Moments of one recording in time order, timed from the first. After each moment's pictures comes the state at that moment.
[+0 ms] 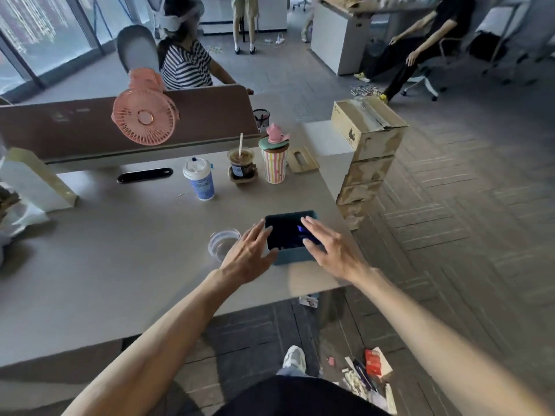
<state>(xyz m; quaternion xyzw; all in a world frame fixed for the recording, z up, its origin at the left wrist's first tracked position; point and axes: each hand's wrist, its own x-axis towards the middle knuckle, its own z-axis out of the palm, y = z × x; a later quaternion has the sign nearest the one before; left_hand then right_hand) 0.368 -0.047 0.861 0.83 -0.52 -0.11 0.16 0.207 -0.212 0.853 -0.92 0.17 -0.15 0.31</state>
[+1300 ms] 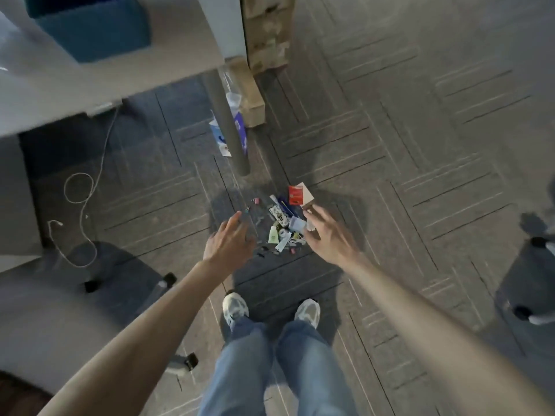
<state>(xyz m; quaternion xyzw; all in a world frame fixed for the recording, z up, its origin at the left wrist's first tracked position) -0.070 -0.017 0.605 0.83 -0.47 -0.29 0.02 -0.266 -0.165 0.591 -0.87 0.38 0.09 0.31</state>
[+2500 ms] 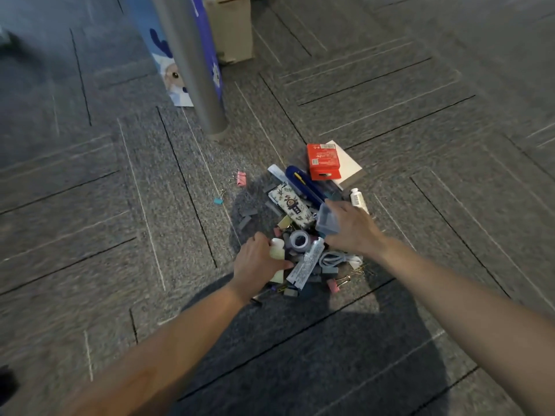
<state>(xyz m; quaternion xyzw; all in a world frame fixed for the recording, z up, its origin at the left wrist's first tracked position) -0.080 -0.076 -0.031 0.86 -0.38 -0.33 0.11 -0.233 -0.227 -0.007 -0.87 0.40 0.13 0.23</state>
